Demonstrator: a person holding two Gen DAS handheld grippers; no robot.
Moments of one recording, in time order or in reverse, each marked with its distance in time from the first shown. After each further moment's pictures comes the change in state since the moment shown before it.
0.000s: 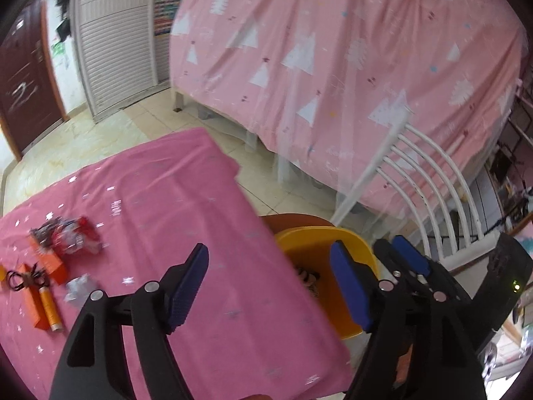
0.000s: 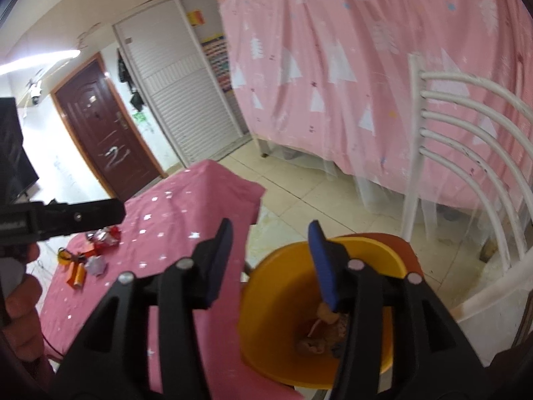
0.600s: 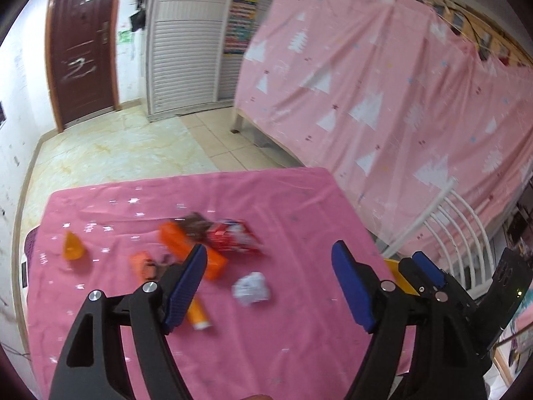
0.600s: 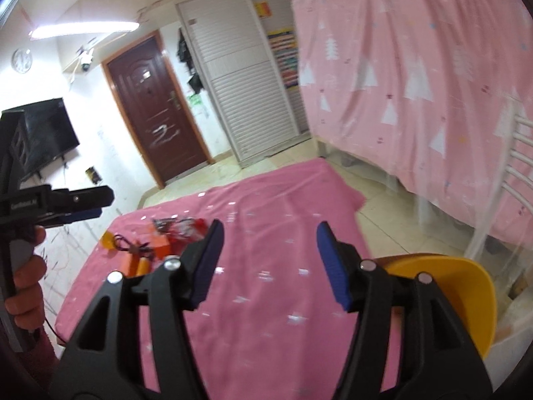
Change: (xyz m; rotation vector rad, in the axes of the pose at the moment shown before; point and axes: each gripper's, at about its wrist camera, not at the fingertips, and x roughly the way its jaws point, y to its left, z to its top) left arm -0.098 0.177 -0.023 -0.195 -0.152 0.109; right arm 0.026 0.149 -0.002 -0.156 0.017 0.183
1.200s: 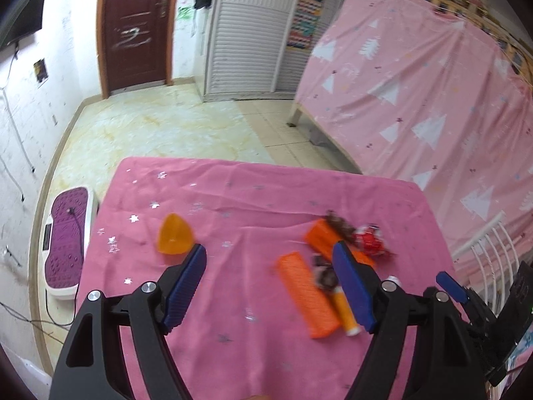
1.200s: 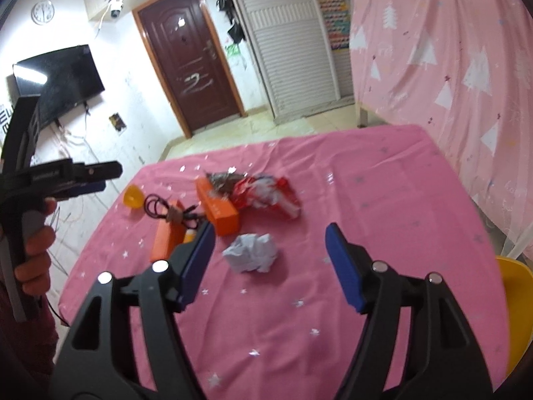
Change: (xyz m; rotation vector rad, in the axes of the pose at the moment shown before) left arm 0.011 0.160 -0.001 -0.163 0.036 0.141; right arm 0.075 0.090 -0.023 -0.120 0.201 0.100
